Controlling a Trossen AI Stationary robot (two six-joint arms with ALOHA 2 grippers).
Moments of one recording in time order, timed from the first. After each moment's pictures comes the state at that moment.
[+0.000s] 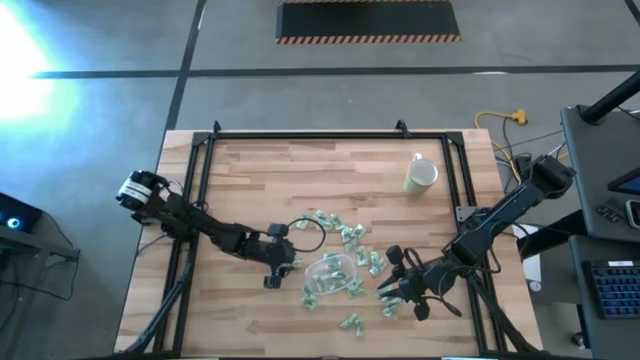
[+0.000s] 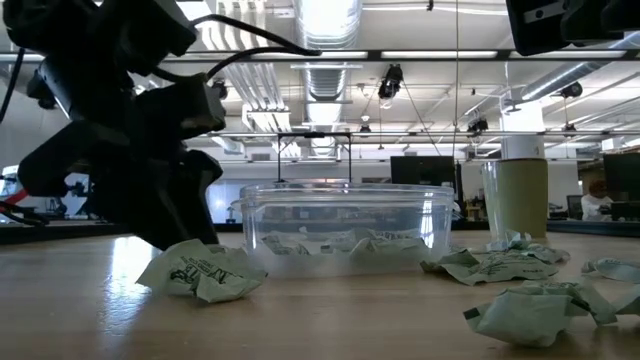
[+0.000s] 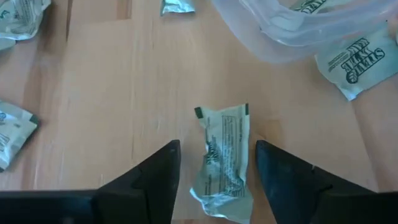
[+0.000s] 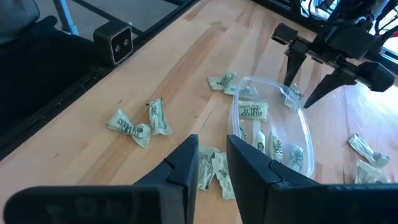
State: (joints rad) left arm -0.33 1.61 0.63 0.10 -0.17 -0.20; right arm 0.71 1.31 0.63 0.09 0.33 -0.02
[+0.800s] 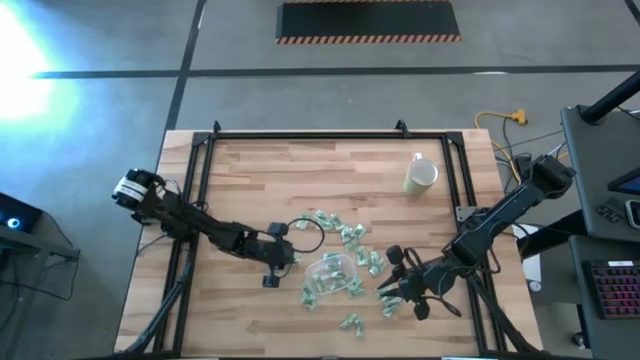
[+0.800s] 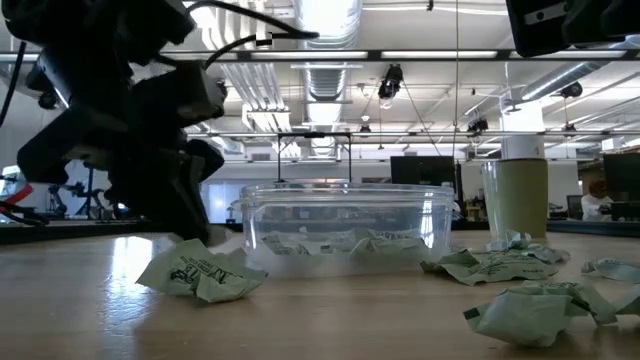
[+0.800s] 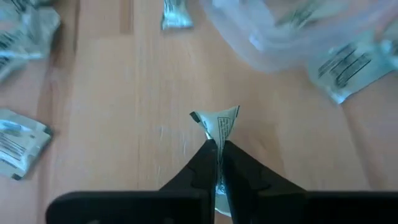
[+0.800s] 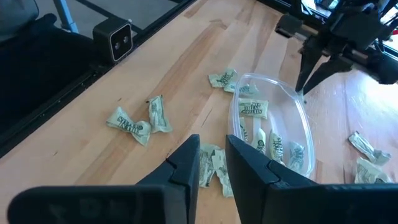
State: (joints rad) left arm -0.33 1.56 0.64 0.08 -0.17 -0.17; right arm 0.71 1.31 0.63 0.08 0.33 -0.02
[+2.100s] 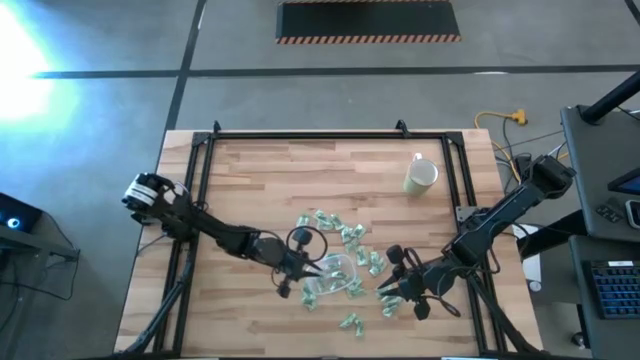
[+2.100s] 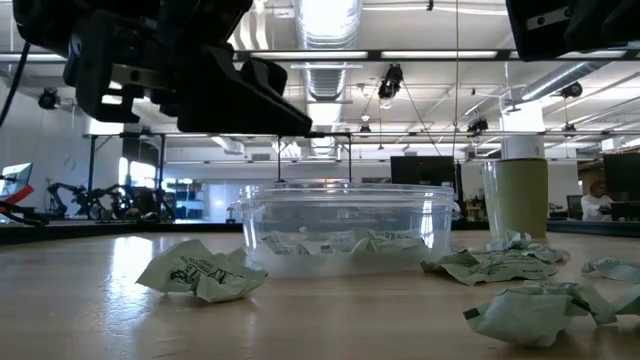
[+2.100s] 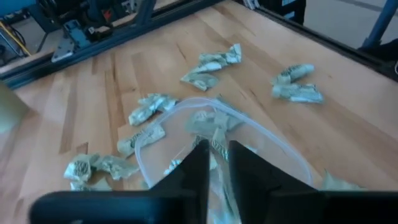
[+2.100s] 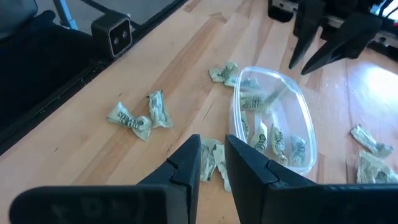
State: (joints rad) left arm -0.34 1.66 0.69 0.59 -0.08 0.22; right arm 0.71 1.31 0.63 0.06 0.33 0.00
